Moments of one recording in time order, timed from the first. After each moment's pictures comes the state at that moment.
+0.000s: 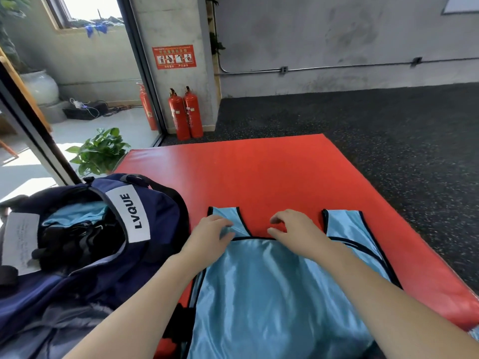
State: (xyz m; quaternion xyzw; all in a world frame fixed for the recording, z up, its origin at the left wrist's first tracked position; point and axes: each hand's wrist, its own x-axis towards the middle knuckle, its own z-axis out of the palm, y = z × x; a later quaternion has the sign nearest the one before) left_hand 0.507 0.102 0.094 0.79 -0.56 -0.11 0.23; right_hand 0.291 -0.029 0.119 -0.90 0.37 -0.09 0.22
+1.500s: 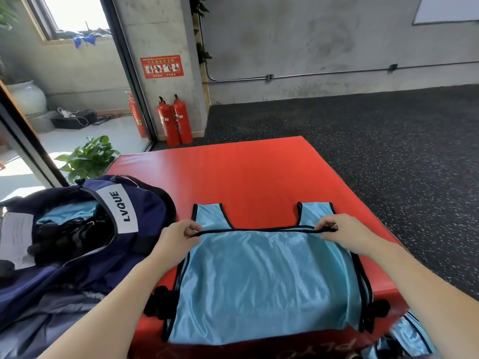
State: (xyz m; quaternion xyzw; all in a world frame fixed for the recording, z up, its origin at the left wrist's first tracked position) left_hand 0.493 0.151 0.114 0.82 -0.46 -0.15 0.31; right_hand 0.129 -0.074 0.113 -0.83 0.45 -0.11 0.32
